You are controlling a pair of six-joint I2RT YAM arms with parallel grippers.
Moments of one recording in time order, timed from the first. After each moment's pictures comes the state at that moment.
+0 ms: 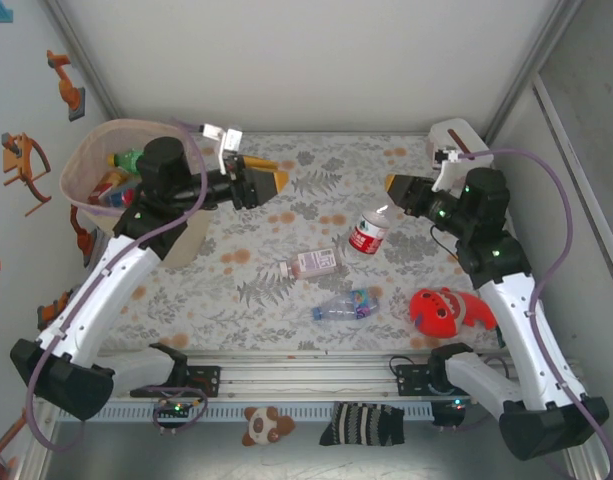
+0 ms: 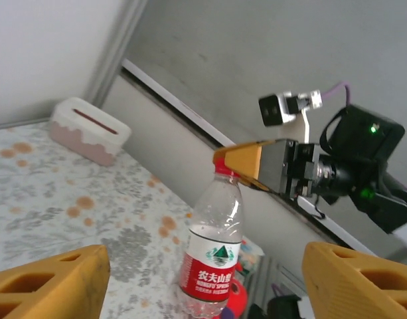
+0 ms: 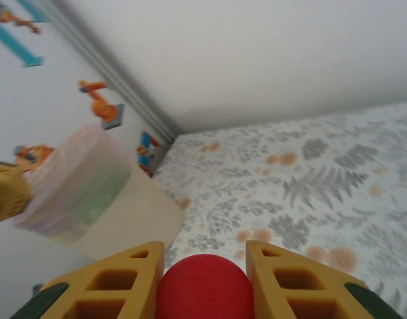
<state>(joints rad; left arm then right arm) -0.52 1.20 1.26 -0.17 0.79 -0.45 0.24 0.95 1.08 -0.32 -0.51 0.48</state>
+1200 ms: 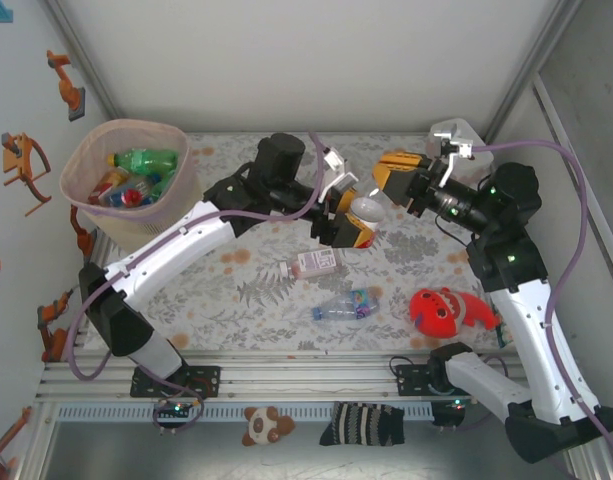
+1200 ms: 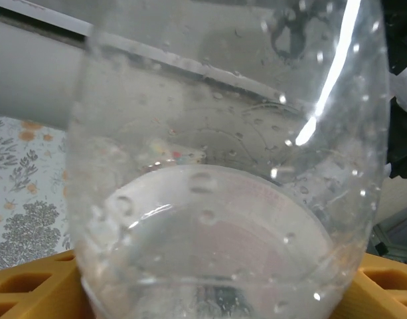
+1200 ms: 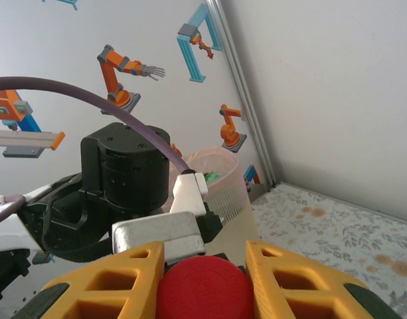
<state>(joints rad) -0.90 1.60 1.64 -0.48 0.87 -0.01 0.31 0.94 1.23 -0.16 -0.76 0.43</state>
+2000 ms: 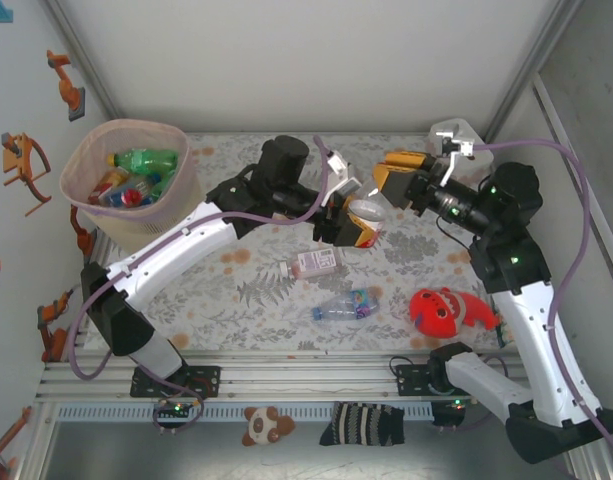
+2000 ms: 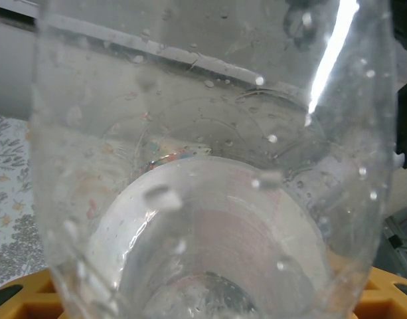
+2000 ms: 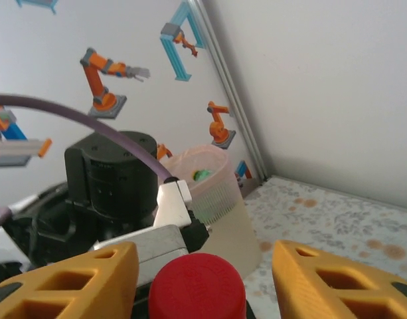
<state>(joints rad) -0.91 1.60 1.64 -0.49 0.83 0.03 0.31 0.93 1.26 -0.24 -0.70 0.44</state>
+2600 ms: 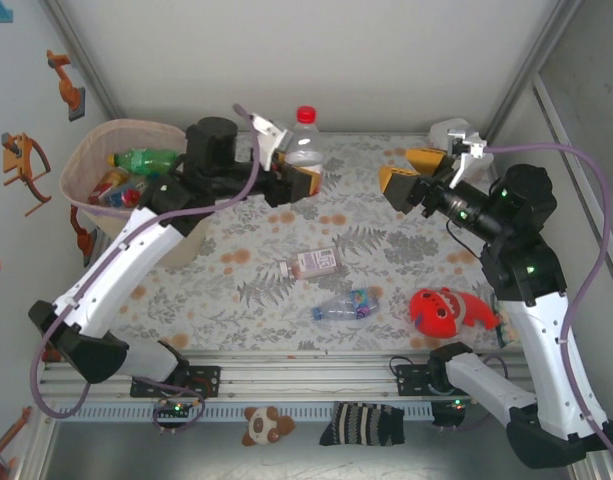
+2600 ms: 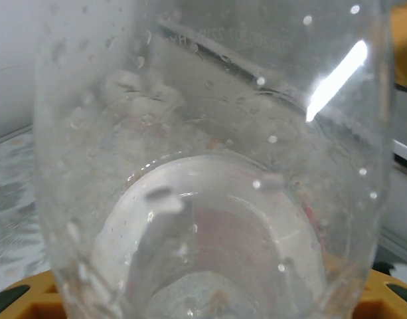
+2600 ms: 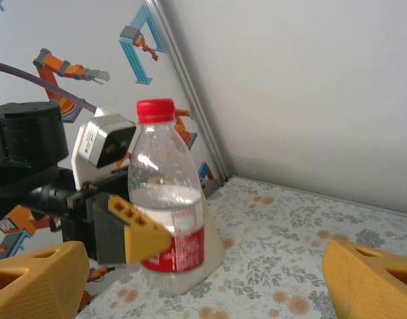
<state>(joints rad) -0.68 1.38 1.61 -0.60 0.43 -0.15 0.31 0.91 1.33 -0.40 -0.57 0.36</state>
